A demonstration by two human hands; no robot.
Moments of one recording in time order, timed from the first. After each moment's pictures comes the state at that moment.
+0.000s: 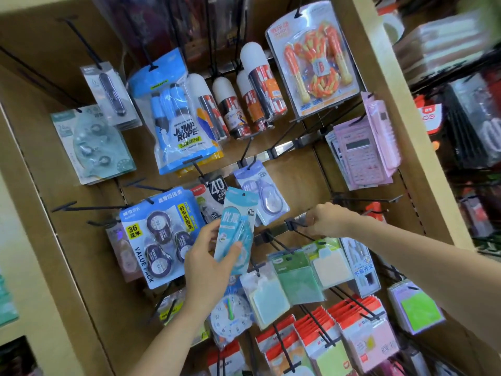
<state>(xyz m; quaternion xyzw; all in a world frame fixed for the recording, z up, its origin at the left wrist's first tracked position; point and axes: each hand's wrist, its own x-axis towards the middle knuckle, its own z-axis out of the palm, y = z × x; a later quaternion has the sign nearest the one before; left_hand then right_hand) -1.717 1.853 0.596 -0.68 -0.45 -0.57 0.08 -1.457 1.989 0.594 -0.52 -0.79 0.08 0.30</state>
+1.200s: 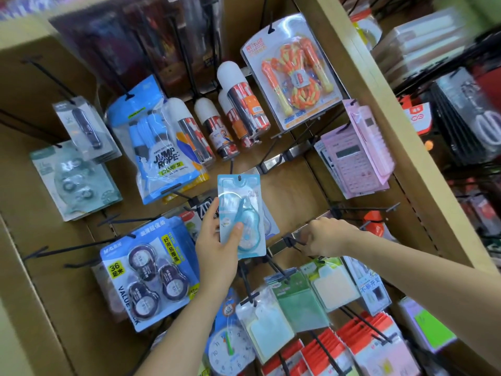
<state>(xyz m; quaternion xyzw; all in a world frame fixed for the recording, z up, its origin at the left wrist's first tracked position) -1.667 1.905 0.642 -0.67 -0.38 -0.64 0.00 -1.452 2.004 0.587 -0.51 -0.80 0.03 0.31</state>
